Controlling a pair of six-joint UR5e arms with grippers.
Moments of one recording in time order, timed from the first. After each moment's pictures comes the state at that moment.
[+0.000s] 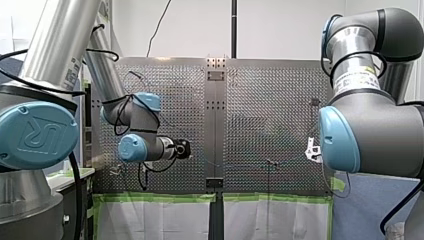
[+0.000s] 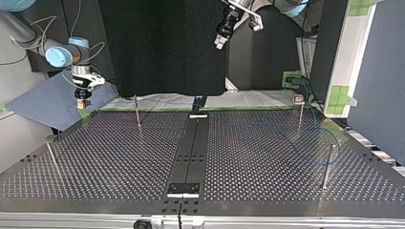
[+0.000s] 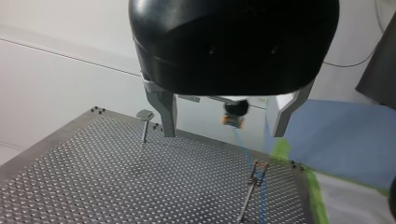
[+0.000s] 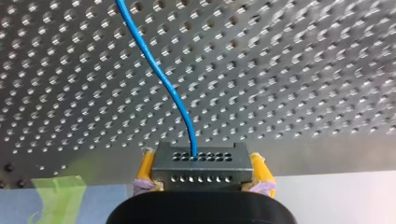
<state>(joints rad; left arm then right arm) -0.61 -1.84 -2.49 -2.08 -1.71 -1.81 1.52 -0.75 1.67 -0.87 1.29 1.67</state>
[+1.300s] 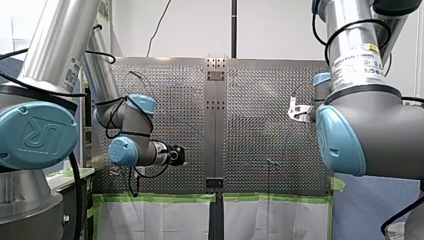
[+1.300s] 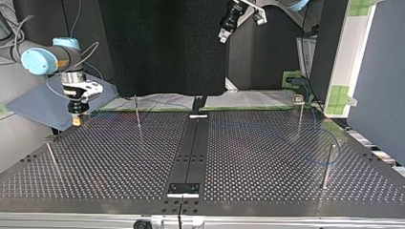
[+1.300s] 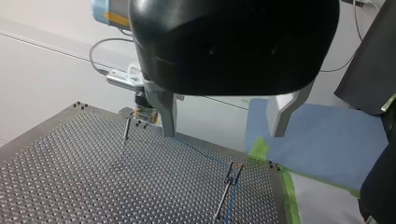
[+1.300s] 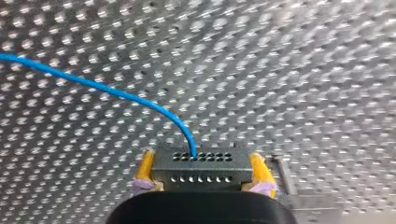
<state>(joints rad) -0.61 -1.84 -2.54 -2.09 -1.70 -1.81 1.65 -1.09 1.67 -0.55 1.32 1.69</state>
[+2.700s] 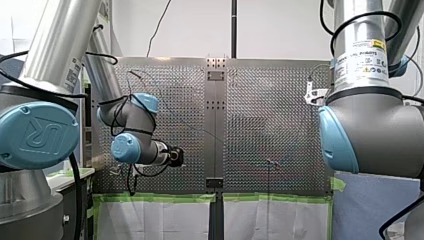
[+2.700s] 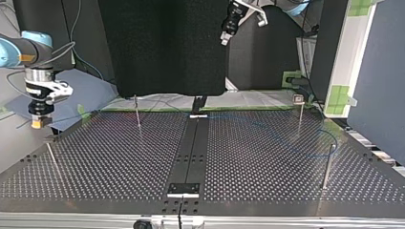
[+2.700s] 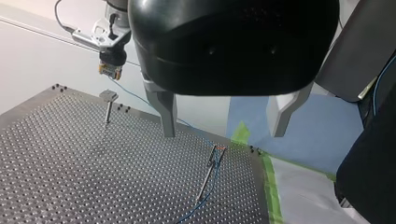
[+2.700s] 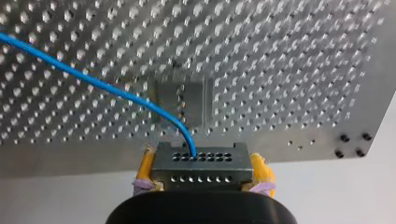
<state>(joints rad) -0.60 -1.84 -2.50 -2.19 -1.73 -1.79 1.52 -1.20 1.67 -0.54 1.33 1.64</state>
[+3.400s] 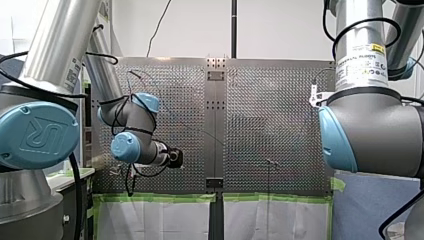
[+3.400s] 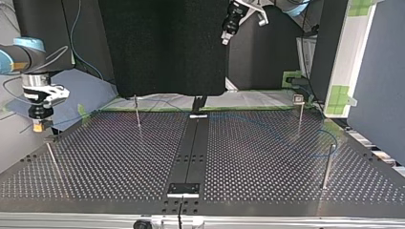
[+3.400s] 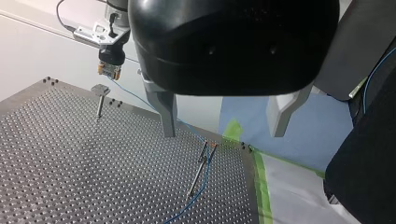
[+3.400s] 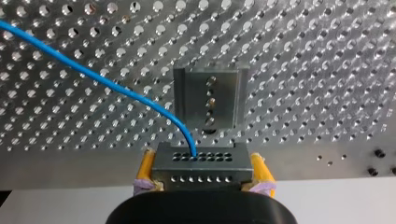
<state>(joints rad) -0.60 -1.84 -2.49 -2.22 -1.74 -1.79 1.48 -1.13 1.58 -0.48 1.21 1.63</state>
